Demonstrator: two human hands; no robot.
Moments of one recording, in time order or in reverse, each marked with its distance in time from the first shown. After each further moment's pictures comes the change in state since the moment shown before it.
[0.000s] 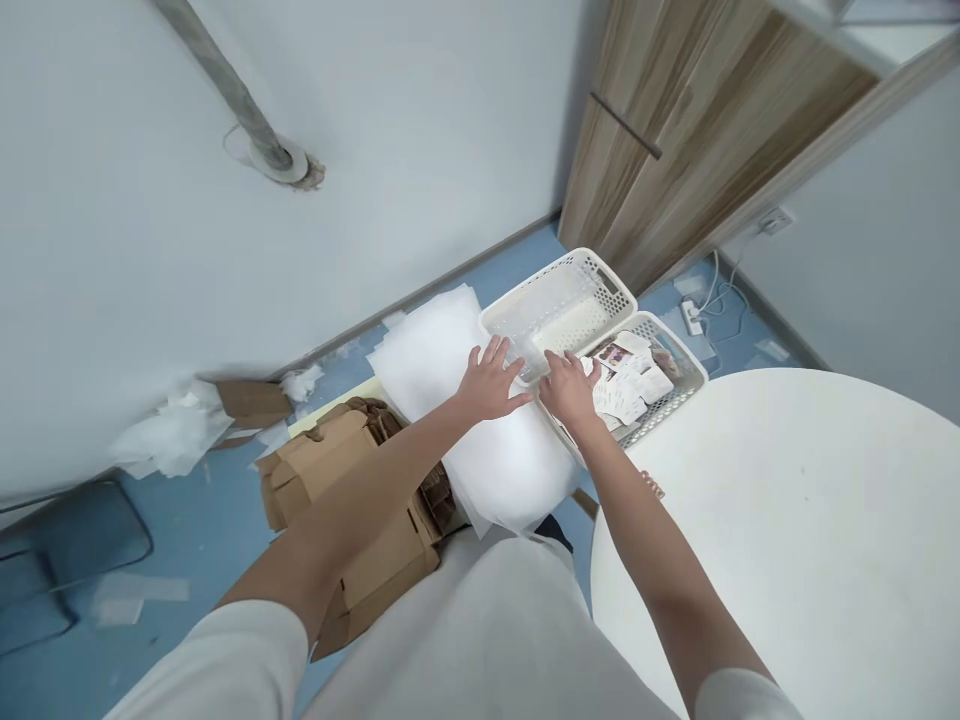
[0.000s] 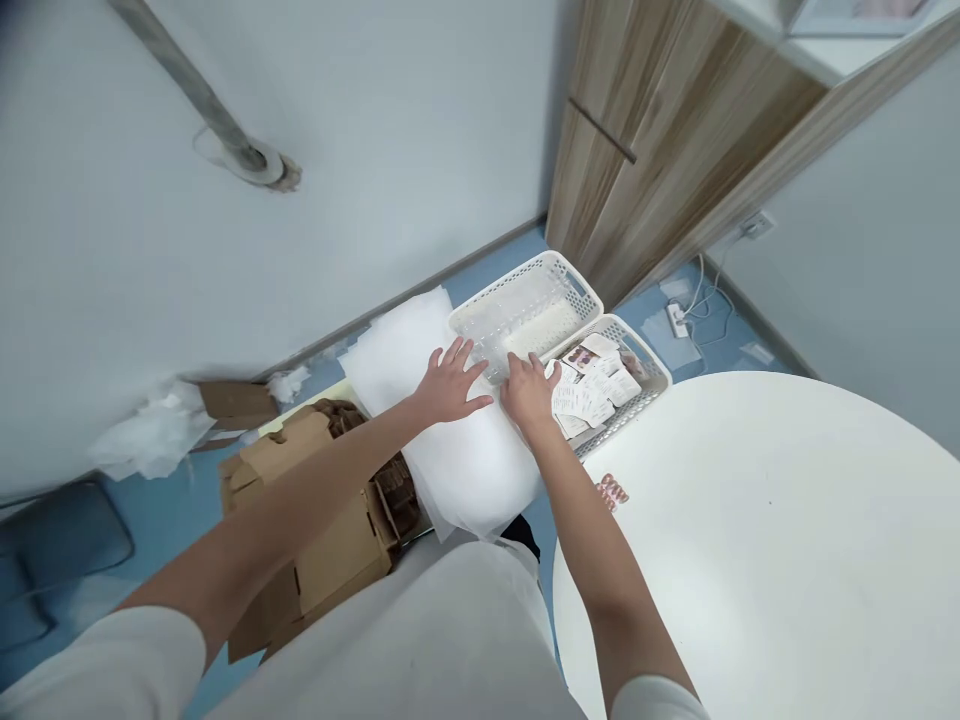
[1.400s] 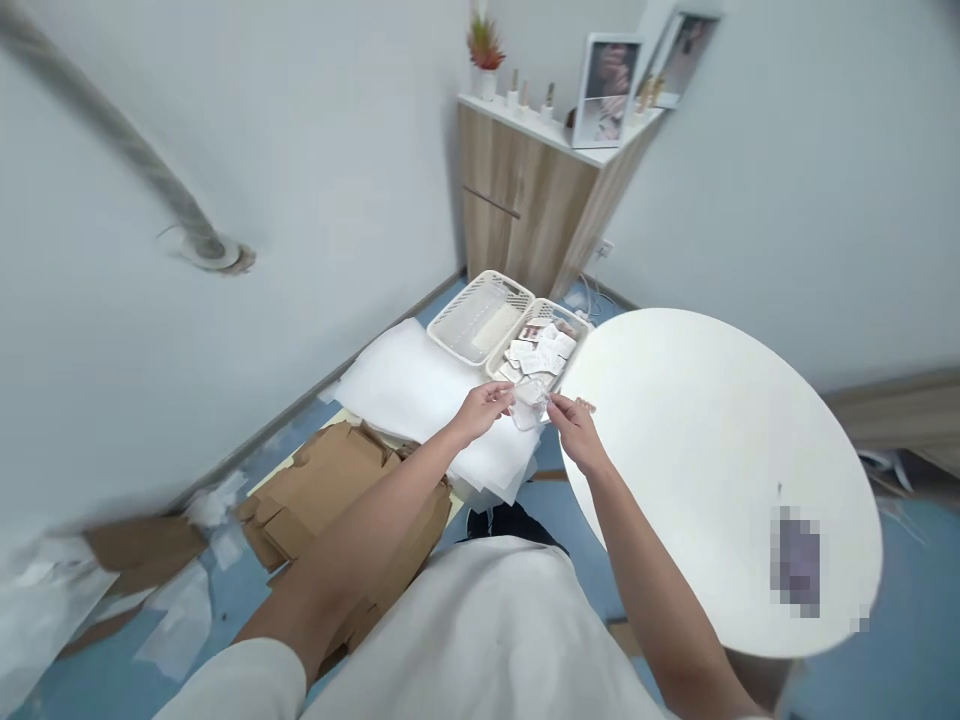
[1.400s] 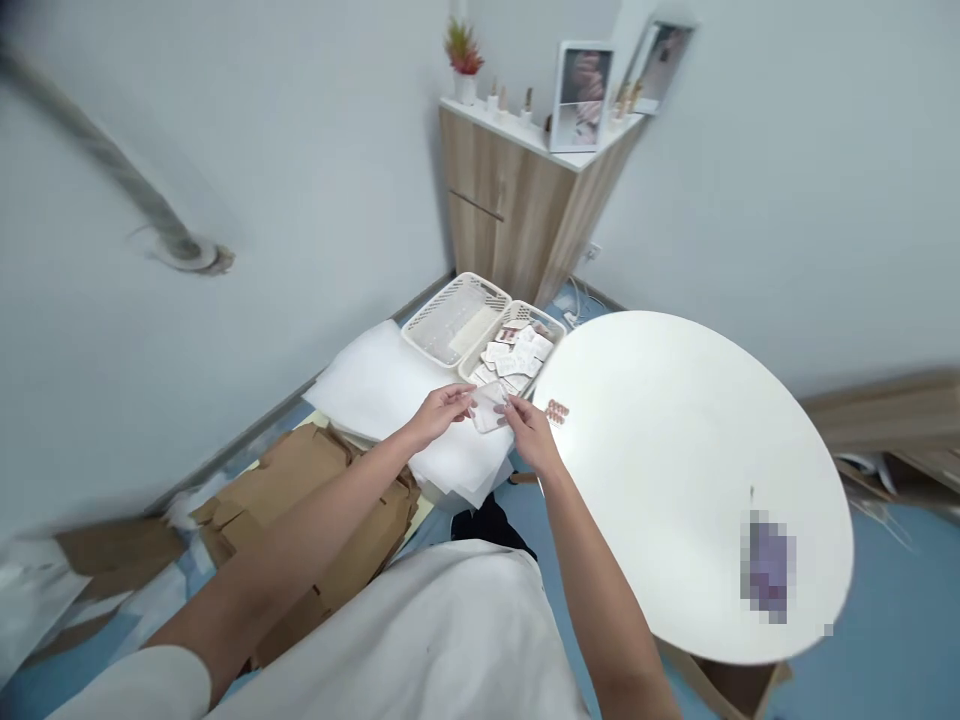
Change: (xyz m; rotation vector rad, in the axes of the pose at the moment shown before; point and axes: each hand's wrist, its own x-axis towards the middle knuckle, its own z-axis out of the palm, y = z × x) left_hand -0.097 0.073 -0.017 -1.288 -0.186 -0.071; right_hand -0.206 -0.026 -0.048 1.090 0.273 0.249
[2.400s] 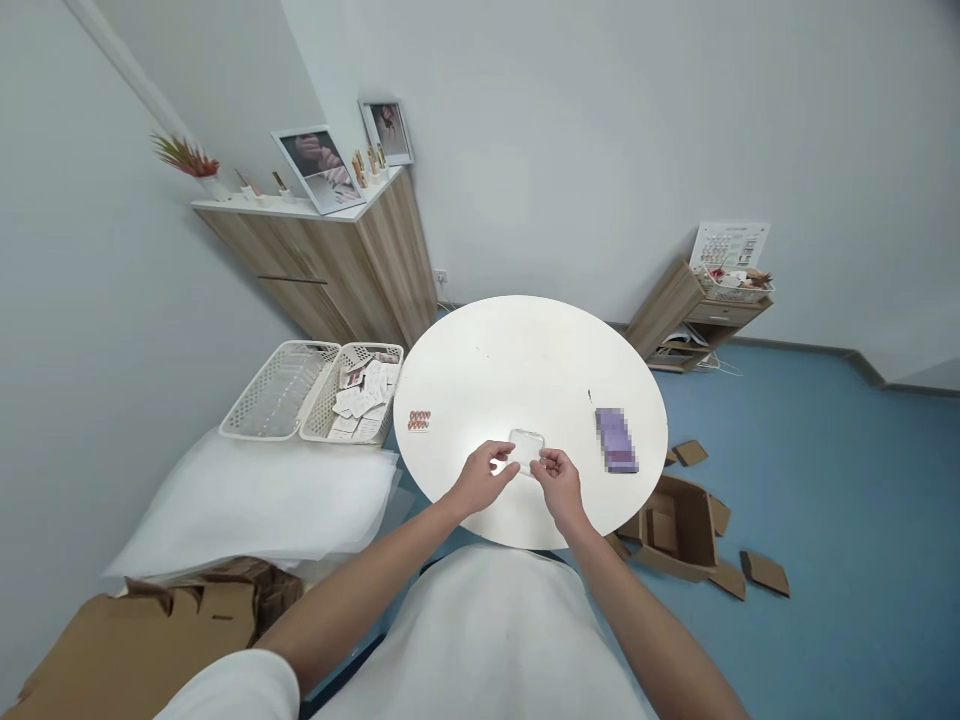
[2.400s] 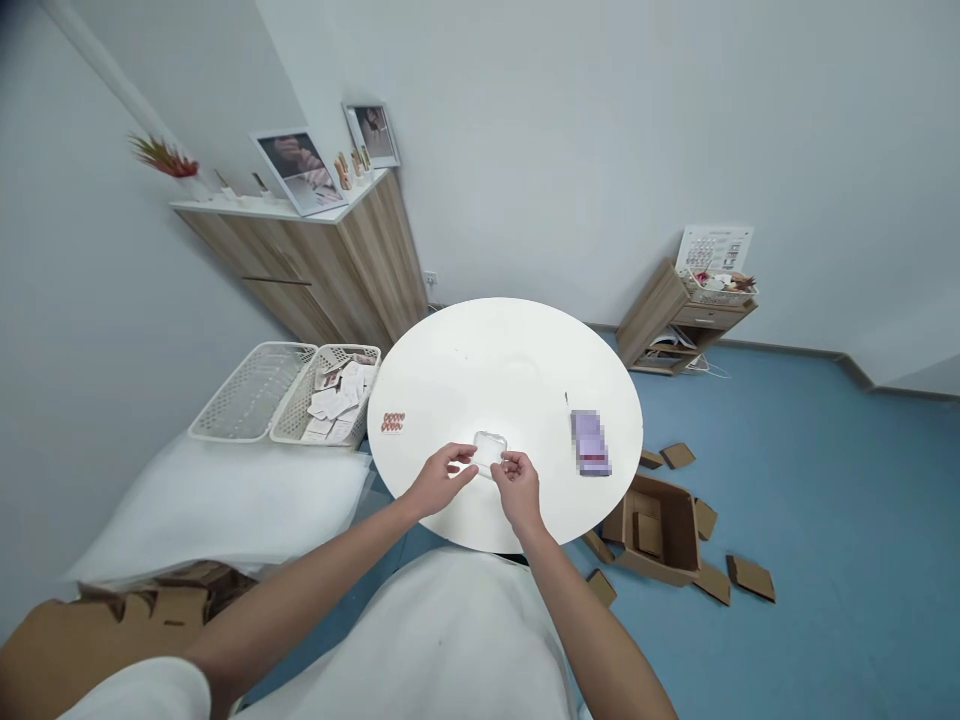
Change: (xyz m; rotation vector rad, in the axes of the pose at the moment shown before) left_hand -0.065 -0.031 0.302 0.425 -0.453 0.260; right_hand -0.213 0.094 -0.182 0.318 0.830 0.146
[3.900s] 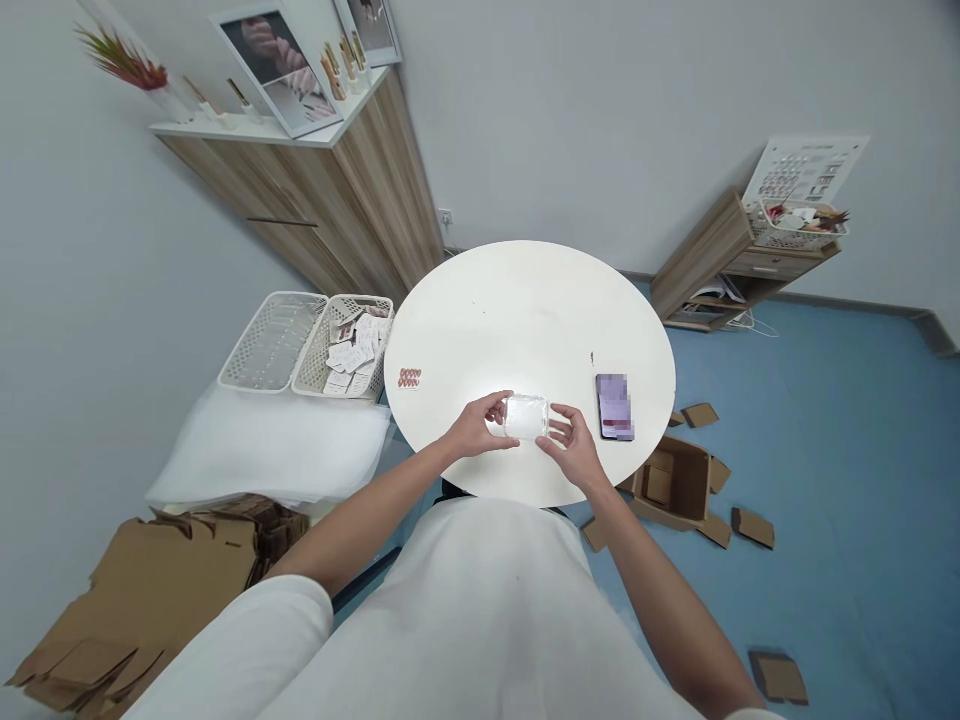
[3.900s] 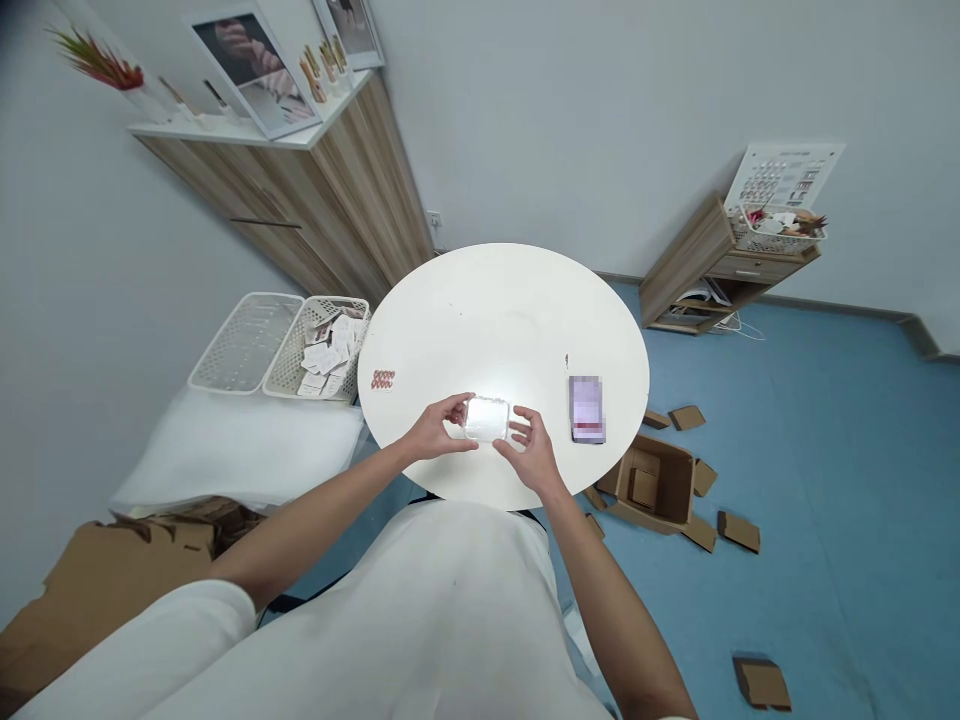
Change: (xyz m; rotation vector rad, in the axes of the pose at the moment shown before) left_hand 0.036 -0.008 0.012 0.103 -0.151 0.175; right_hand 0.031 -0.003 -0.065 -0.116 -0.281 -0.084
